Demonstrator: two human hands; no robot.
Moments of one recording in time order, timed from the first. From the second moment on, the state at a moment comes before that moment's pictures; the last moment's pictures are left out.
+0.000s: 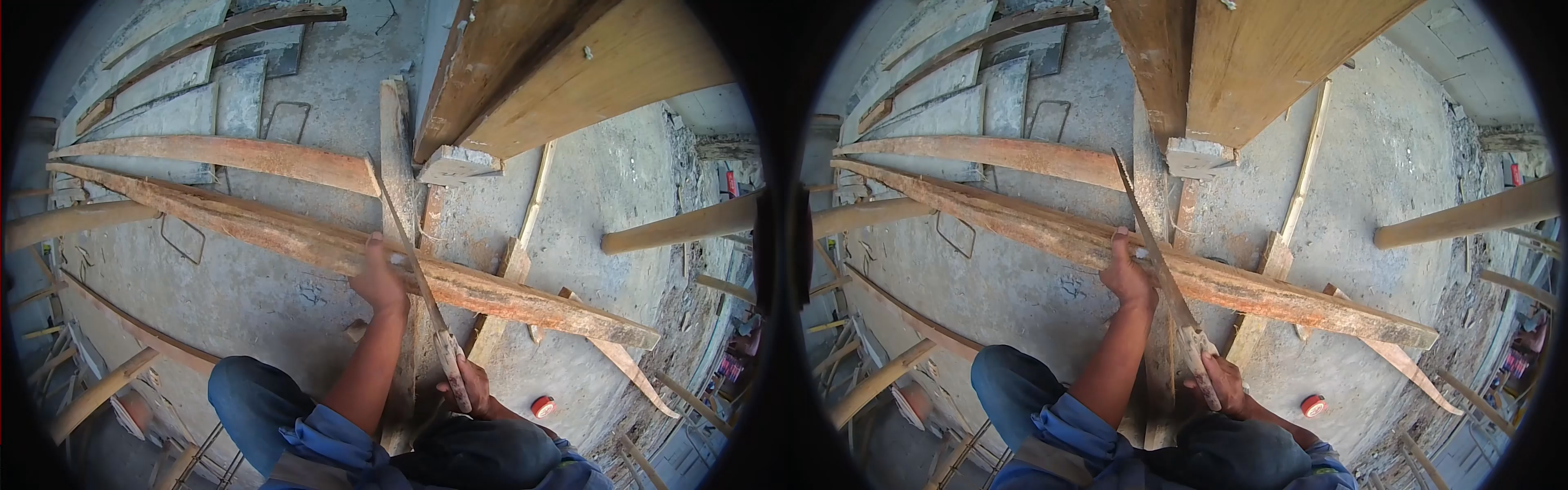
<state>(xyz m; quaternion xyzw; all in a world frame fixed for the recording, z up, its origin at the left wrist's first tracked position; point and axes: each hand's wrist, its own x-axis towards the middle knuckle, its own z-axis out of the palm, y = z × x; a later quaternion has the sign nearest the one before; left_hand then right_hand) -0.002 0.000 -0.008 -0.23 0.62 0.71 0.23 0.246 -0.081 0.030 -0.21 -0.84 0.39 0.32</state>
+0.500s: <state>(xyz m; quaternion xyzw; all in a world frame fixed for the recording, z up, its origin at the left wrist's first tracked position) 0.000 -0.002 -0.014 -0.19 0.63 0.72 0.20 0.251 -0.085 0.028 -0.24 -0.84 0.37 0.31</state>
